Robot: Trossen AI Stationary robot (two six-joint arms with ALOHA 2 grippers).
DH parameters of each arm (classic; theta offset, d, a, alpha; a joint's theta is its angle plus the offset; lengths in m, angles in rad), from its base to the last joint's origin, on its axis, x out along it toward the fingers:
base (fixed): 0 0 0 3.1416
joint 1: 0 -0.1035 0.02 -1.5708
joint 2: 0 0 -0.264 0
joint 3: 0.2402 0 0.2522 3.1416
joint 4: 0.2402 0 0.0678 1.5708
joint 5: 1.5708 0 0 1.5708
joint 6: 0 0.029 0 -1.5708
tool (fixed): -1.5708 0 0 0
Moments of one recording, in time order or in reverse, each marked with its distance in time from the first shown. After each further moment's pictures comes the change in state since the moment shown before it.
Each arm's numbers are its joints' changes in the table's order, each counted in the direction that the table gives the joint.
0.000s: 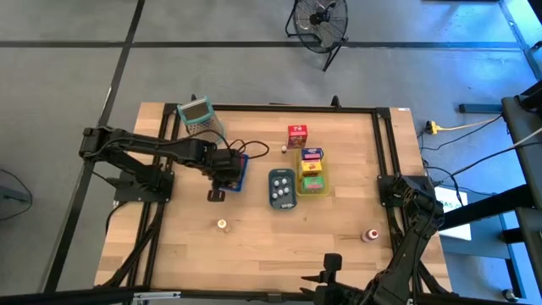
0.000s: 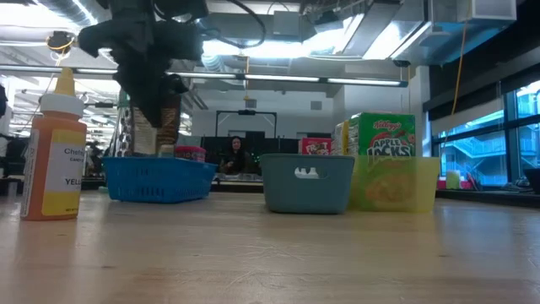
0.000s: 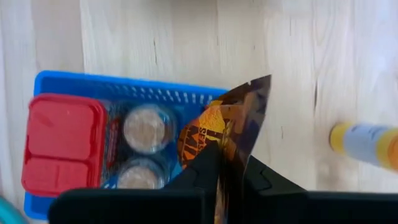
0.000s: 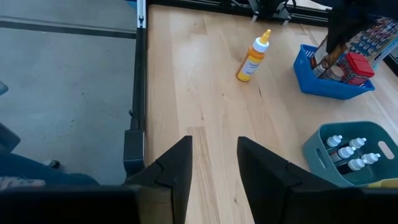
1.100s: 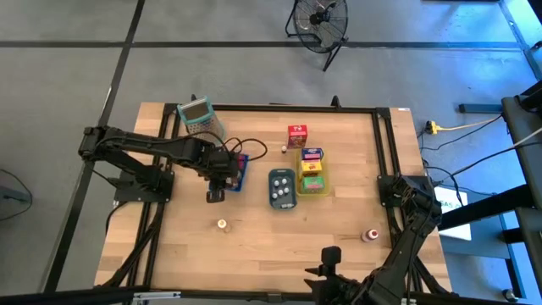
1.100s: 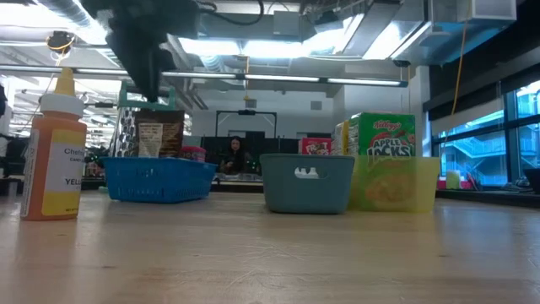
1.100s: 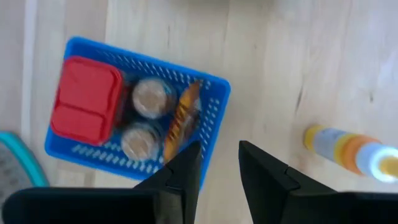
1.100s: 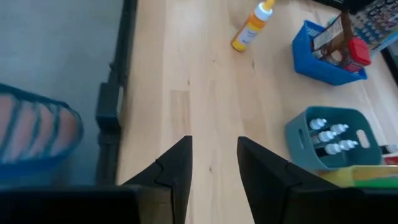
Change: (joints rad) left arm 0.063 0.005 0.152 0.207 0.070 -0.226; right arm 0.027 0.000 0.000 0.135 0.104 -0.064
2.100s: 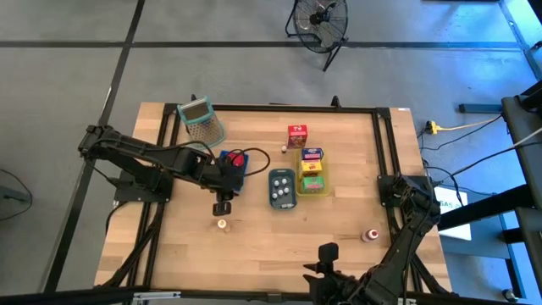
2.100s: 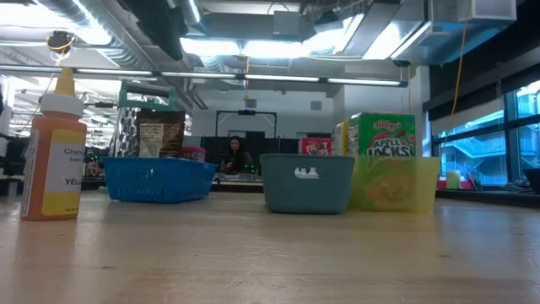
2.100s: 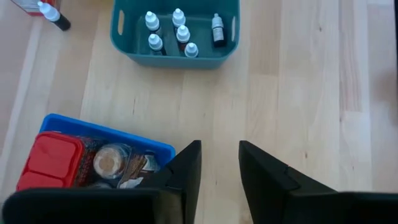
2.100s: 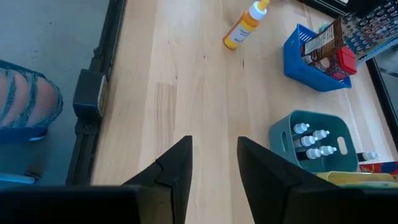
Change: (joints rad) left arm 0.182 0.000 0.079 -0.146 0.087 -0.144; right arm 0.020 0.000 0.000 0.036 0.000 -0.082
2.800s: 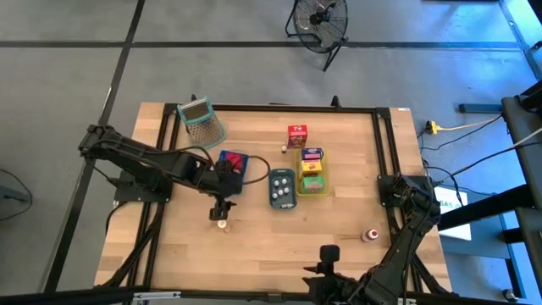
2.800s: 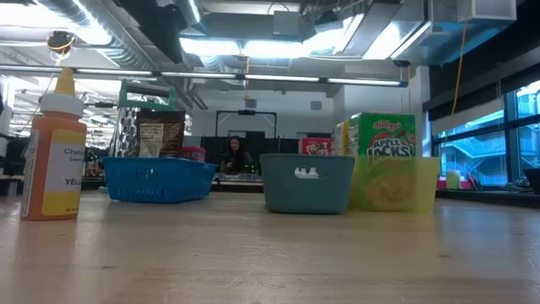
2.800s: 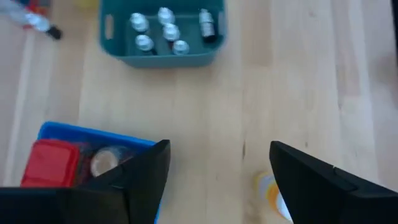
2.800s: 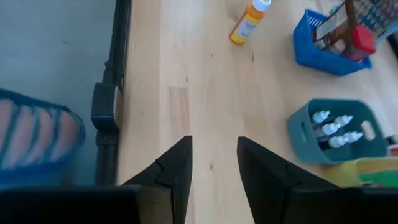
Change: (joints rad) left arm 0.038 -0.004 -0.001 0.007 0.025 0.041; right arm 0.000 0.000 0.000 -0.029 0.029 0.106
